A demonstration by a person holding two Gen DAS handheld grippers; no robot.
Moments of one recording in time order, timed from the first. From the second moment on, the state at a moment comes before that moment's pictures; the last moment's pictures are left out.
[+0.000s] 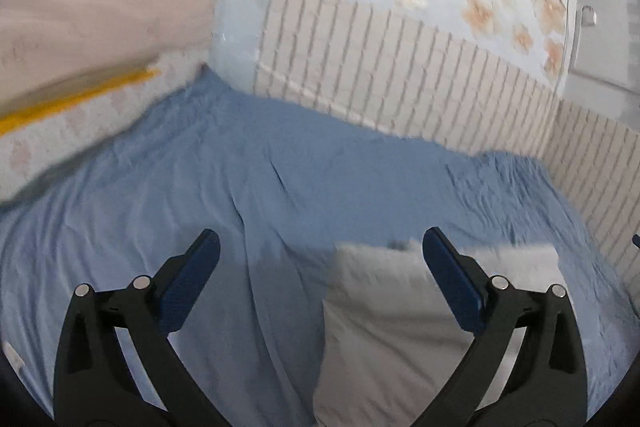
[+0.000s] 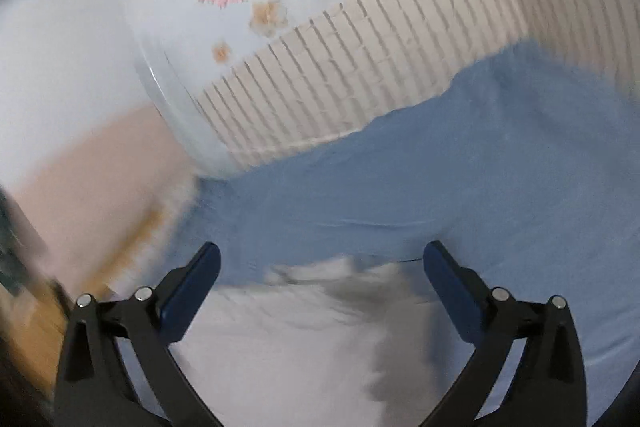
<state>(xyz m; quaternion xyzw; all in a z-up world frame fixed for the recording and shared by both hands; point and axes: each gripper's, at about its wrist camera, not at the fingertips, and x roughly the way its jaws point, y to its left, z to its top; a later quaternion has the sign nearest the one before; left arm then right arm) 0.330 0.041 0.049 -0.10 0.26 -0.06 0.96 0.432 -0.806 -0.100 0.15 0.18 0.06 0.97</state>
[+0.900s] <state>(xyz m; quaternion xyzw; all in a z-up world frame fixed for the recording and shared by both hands) 0.403 -0.056 -0.107 -0.12 0.43 -0.17 0.88 0.487 -0.769 -0.270 0.05 0.33 0.09 0.94</state>
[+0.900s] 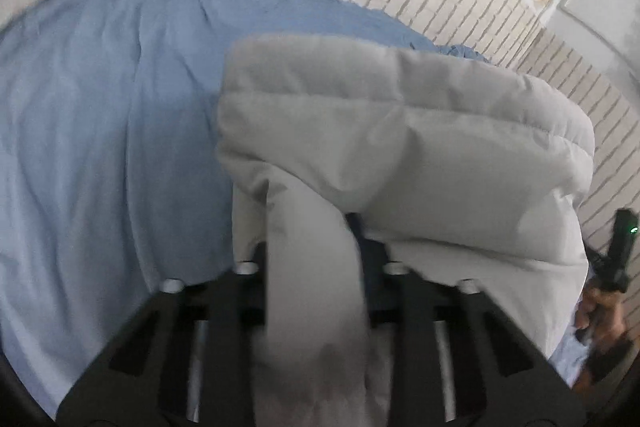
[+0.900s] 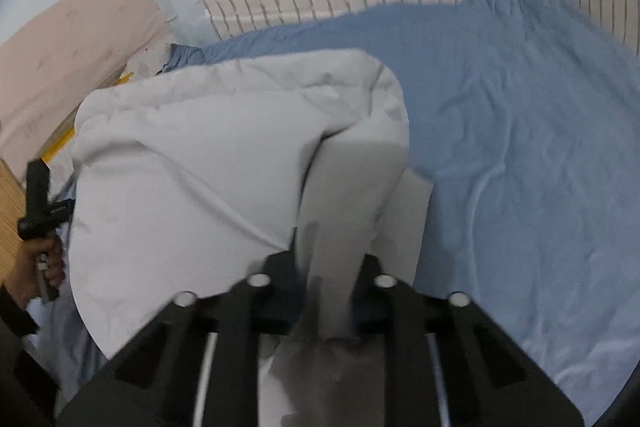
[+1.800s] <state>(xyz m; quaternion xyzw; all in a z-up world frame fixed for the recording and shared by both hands) 0.476 -0.222 -0.026 0.06 0.29 -0.09 0.95 0.558 -0.700 -0.193 -0.01 0.24 -0.11 0.97</state>
